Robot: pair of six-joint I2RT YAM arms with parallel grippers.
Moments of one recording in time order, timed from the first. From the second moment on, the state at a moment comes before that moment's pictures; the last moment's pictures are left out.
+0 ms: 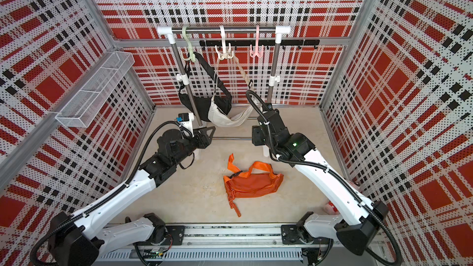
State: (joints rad) left arm -0.52 1.15 0.92 0.07 0.01 -0.52; right arm 0.68 1.31 1.48 -0.76 0.33 0.36
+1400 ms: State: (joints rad) left arm -0.38 1.81 1.76 0.00 0.13 -0.21; right arm 0.53 1.97 1.98 -0.04 0.35 -0.16
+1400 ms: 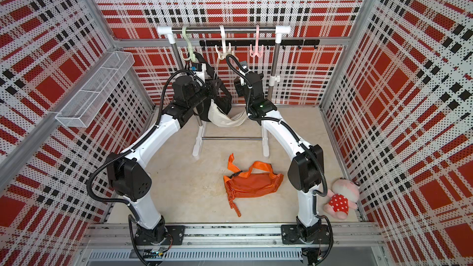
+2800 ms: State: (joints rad) left arm -0.37 1.78 1.74 0.02 0.13 -0.21; right arm 0.52 1.98 1.95 0.06 0.32 -0.25
